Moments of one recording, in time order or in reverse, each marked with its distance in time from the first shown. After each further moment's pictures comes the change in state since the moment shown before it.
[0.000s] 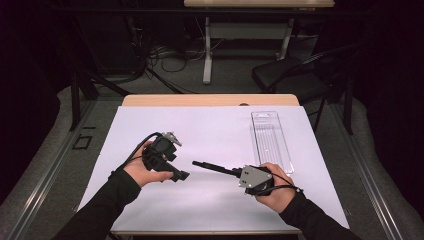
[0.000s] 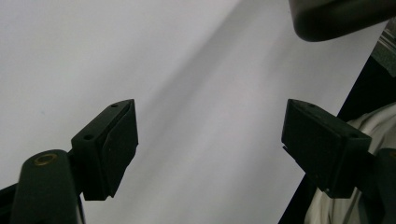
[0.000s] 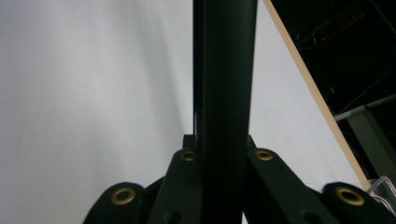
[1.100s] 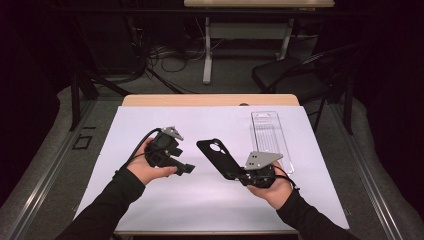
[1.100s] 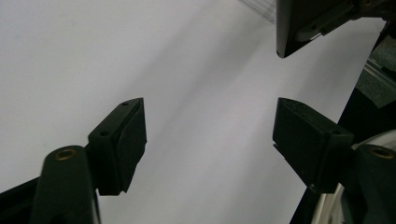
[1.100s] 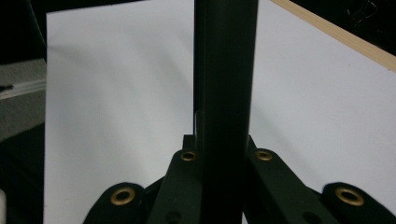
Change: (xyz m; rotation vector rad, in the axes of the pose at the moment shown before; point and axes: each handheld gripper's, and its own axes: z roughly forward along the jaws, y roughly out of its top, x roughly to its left) left arm -0.003 0.010 -0.005 -0.123 -0.012 -0.017; right arm -0.016 -0.003 0.005 -0.157 0.202 0.463
